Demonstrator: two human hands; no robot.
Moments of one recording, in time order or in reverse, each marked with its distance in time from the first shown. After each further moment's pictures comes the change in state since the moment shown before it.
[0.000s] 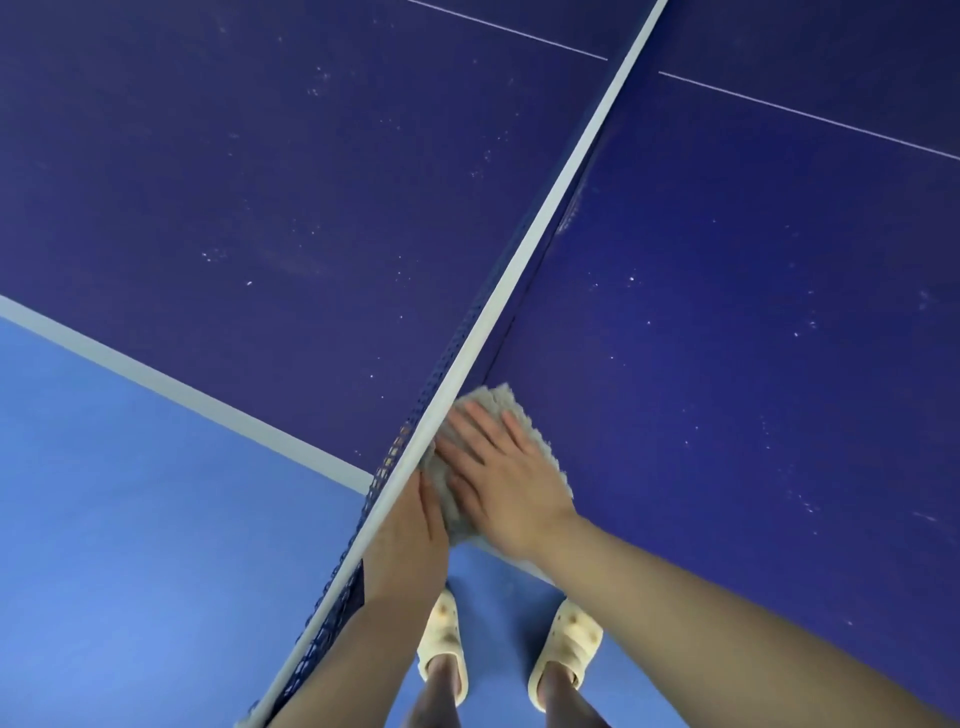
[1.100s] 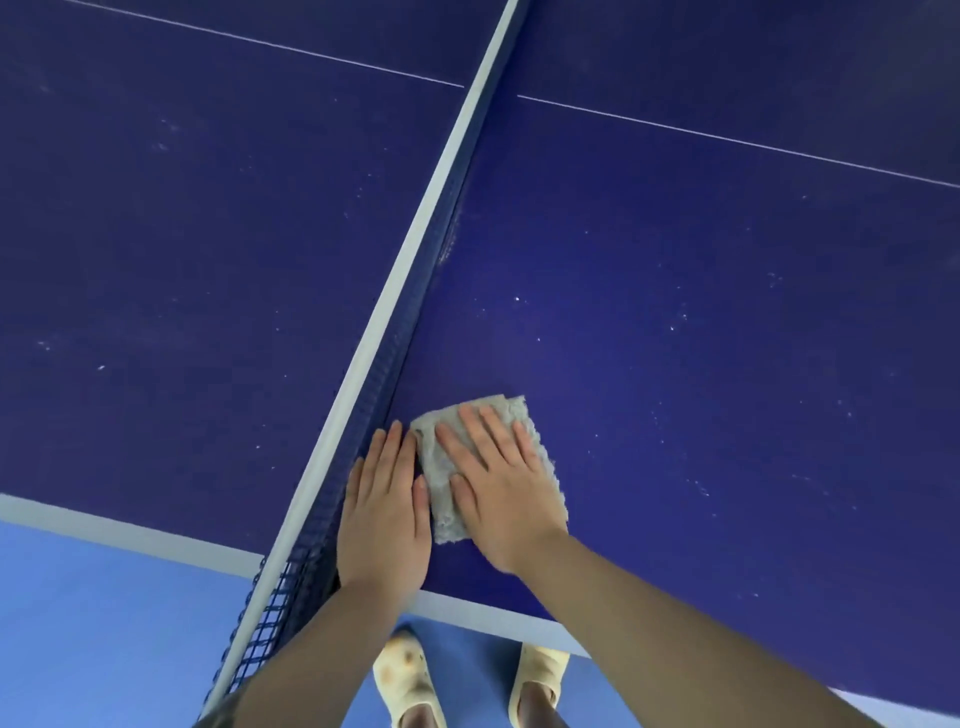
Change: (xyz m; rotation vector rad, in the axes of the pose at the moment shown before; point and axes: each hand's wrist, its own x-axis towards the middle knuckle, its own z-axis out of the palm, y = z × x) left_hand 0.069 0.054 0.004 -0.487 0.102 0.192; right_hand -0.032 0.063 -0.009 0.008 -0.003 0.346
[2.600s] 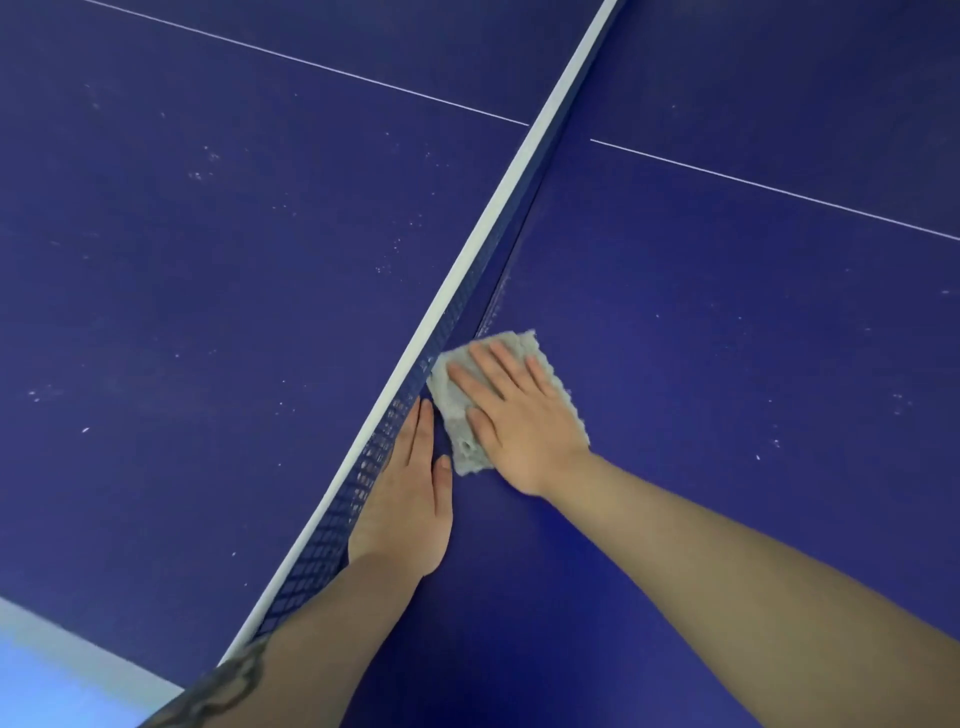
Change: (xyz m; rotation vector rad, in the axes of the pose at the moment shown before) left_hand 0.138 0.010 0.000 0.036 -0.060 -0.158; right_hand 0.182 0.075 -0.051 0.035 -0.018 -0.189
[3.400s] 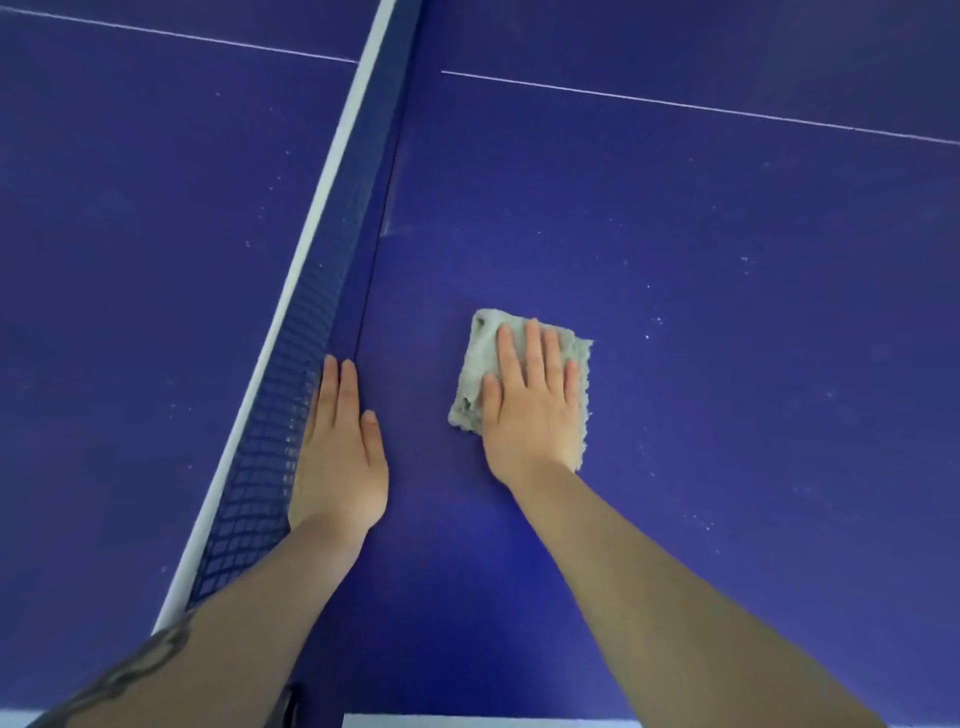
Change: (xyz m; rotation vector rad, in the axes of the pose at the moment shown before) left_hand 0.005 -0.001 -0.003 -0.084 0.018 0.133; right_hand -0.080 -0.012 0.026 0.103 0.149 0.770
